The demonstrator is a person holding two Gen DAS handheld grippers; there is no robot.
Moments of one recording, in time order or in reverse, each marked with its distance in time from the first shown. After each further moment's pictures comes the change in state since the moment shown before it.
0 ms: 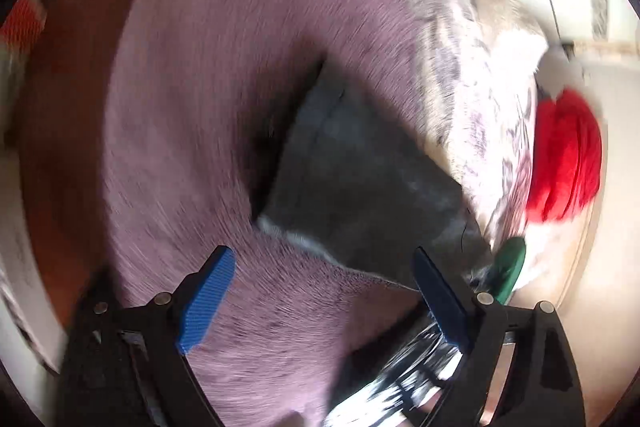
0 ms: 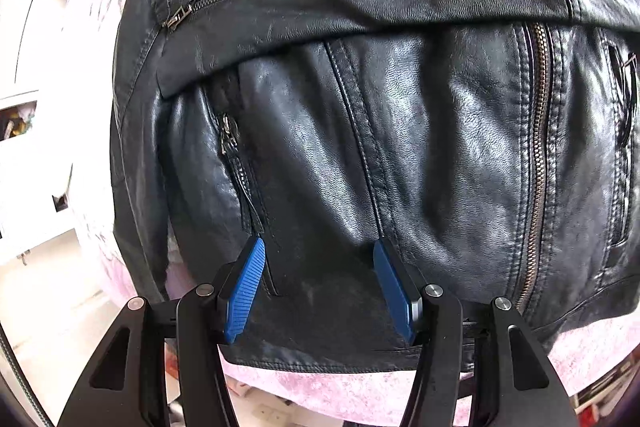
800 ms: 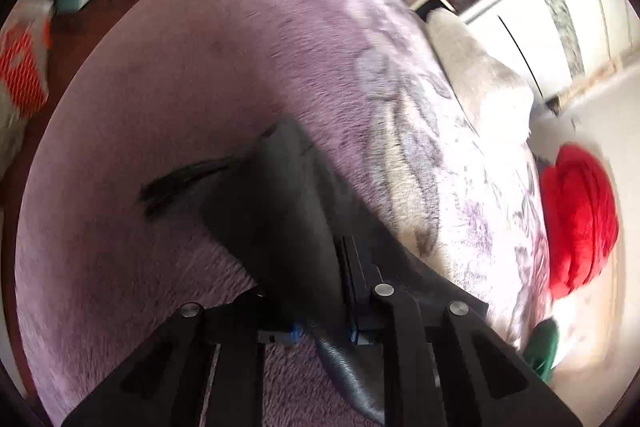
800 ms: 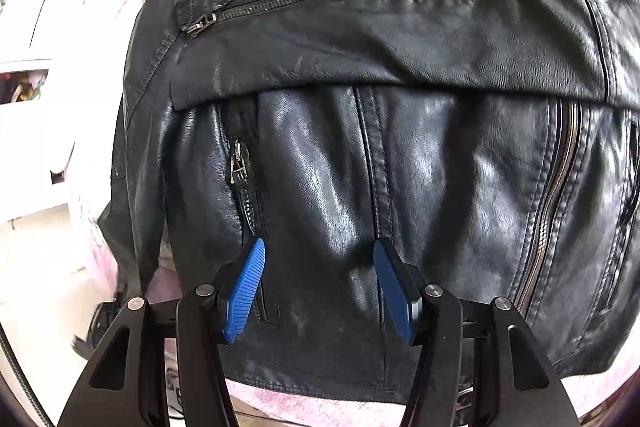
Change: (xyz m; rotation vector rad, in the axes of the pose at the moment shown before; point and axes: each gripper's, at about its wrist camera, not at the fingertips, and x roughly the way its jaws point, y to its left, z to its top) left arm 0.043 -0.090 0.015 0.154 -0.509 0.049; right arm 0.005 0.017 0.021 -0.143 -0.038 -0.019
